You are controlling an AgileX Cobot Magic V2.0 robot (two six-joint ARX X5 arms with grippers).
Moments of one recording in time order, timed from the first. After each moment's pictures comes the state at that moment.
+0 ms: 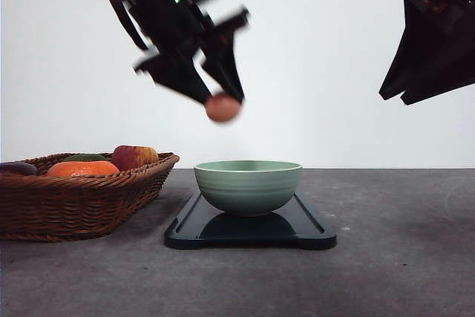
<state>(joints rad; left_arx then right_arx) -0.58 1.77 1.36 -0.32 0.15 -0.05 0.44 0.92 0.63 -0.35 -0.18 0.06</state>
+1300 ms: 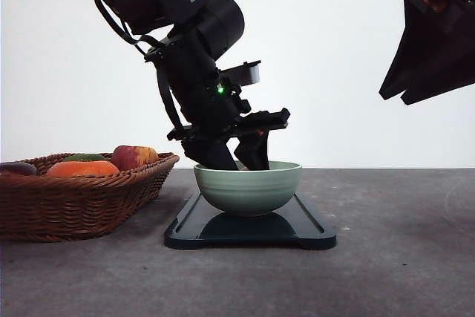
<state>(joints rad) -0.65 1.97 1.36 -0.22 0.05 -0.04 0.44 0.92 0.63 -0.35 -0.18 0.07</state>
